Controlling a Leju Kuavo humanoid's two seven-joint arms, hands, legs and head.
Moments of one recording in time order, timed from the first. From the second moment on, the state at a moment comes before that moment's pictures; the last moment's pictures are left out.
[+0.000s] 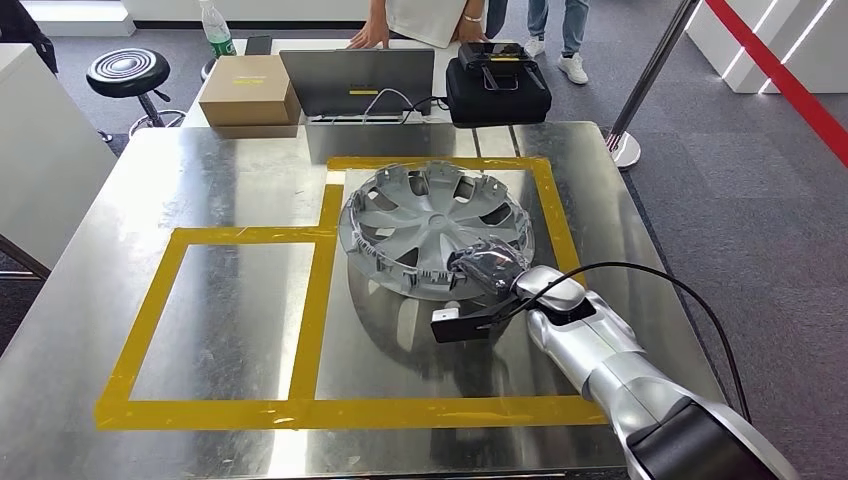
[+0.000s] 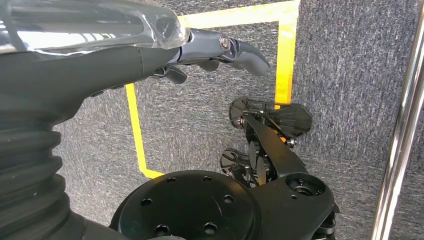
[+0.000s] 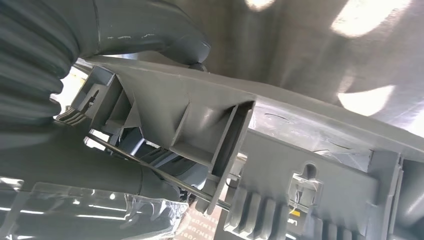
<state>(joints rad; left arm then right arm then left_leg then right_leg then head) -0.09 -0.09 1.25 -0.20 -1.04 -0.09 -0.27 -0.87 0.02 0.82 -0.43 1.13 -0.21 -0.42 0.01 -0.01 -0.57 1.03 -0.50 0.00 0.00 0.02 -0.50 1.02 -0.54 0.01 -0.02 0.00</state>
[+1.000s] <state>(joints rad) -0.09 -0.09 1.25 -0.20 -1.05 -0.08 -0.29 -0.81 0.00 0.81 -0.50 1.10 -0.24 -0.51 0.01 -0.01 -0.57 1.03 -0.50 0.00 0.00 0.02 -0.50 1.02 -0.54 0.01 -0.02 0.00</state>
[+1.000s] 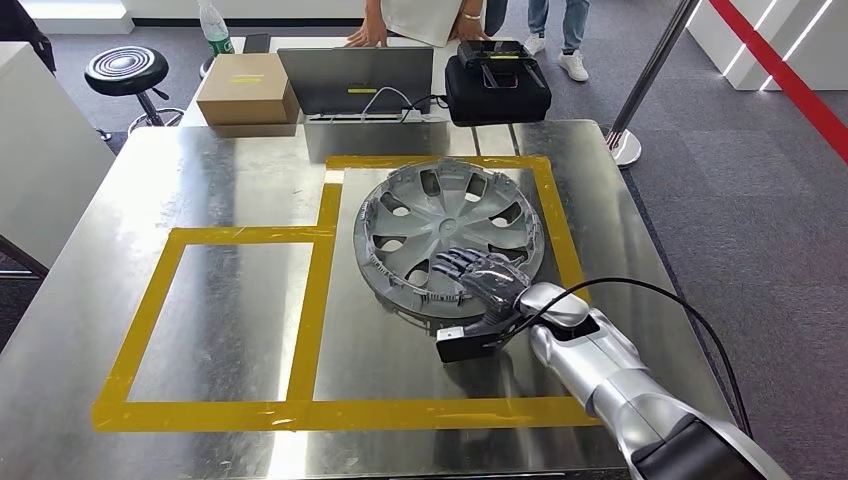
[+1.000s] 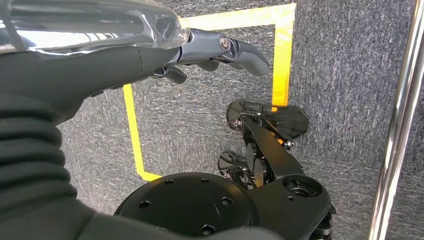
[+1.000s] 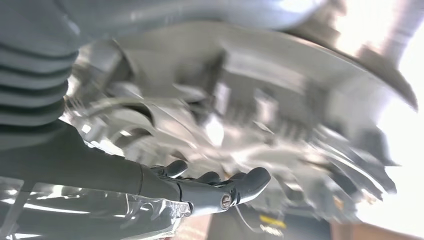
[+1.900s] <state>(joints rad) -0.09 -0.09 1.26 -0.20 -1.03 -0.07 -0.31 -0.56 -0.11 0.57 -1.05 0.91 -0.64 -0.52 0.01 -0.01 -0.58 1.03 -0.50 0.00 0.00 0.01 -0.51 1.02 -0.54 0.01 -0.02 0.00</state>
